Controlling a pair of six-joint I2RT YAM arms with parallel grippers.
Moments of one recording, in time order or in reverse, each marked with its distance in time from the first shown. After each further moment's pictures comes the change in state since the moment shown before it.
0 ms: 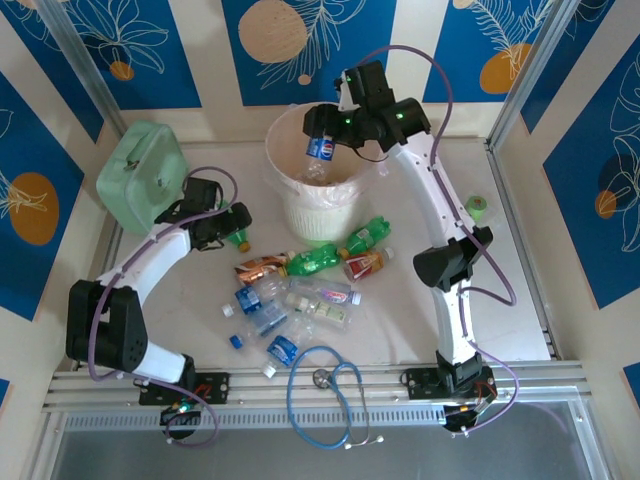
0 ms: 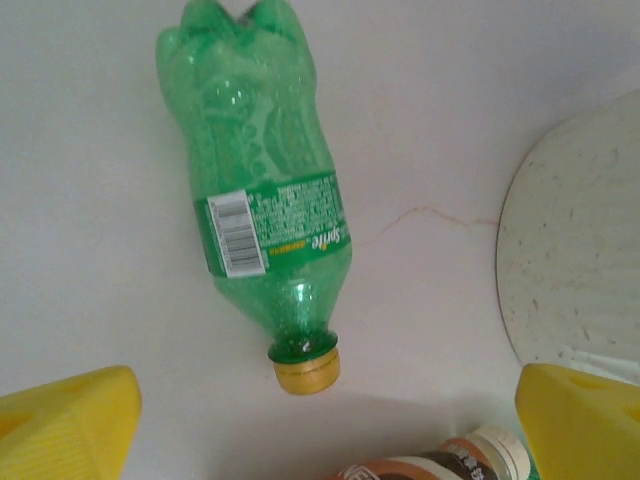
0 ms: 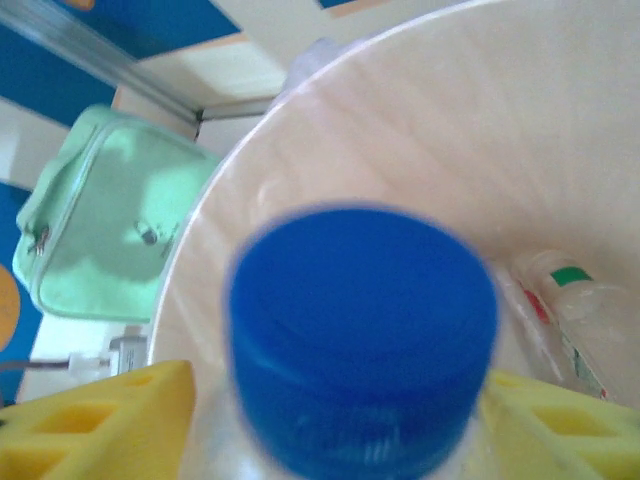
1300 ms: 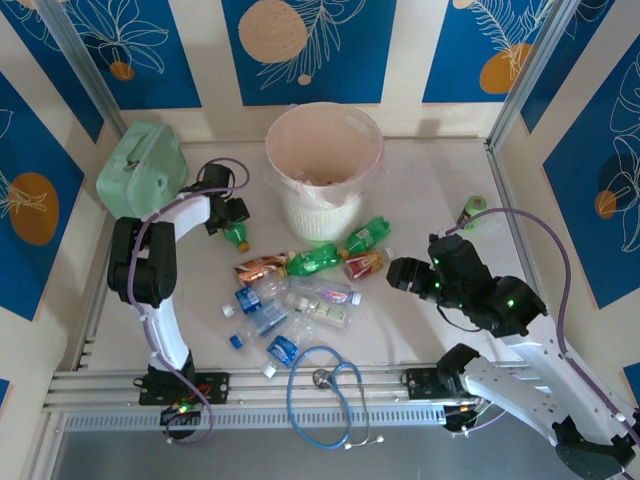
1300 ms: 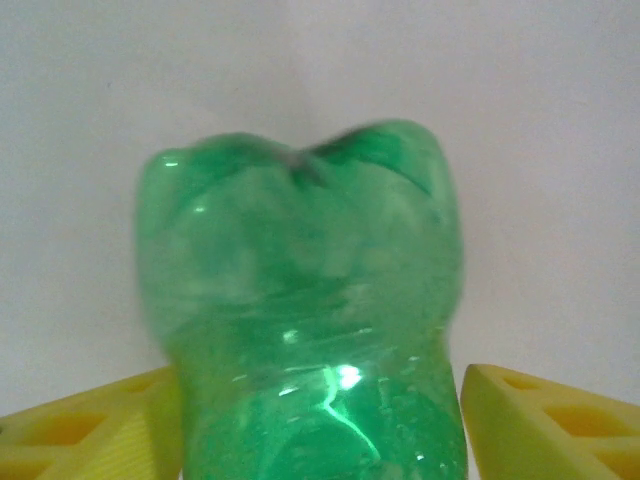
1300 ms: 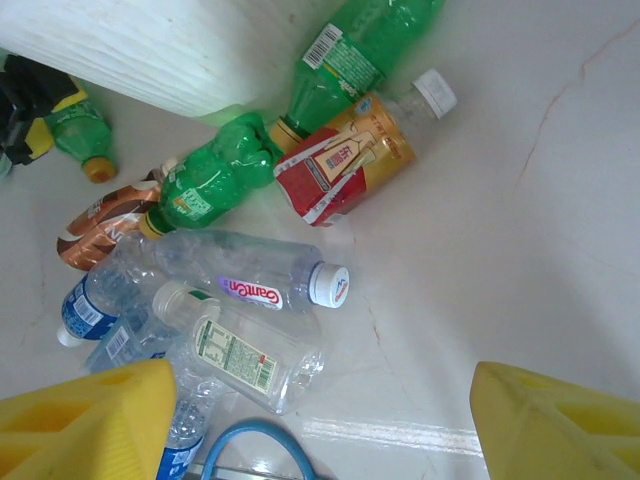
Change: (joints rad) left arm 0.041 0.459 0.279 0.013 -0.058 0.048; right arm 0.163 -1.424 -1.667 0.077 0.283 0.316
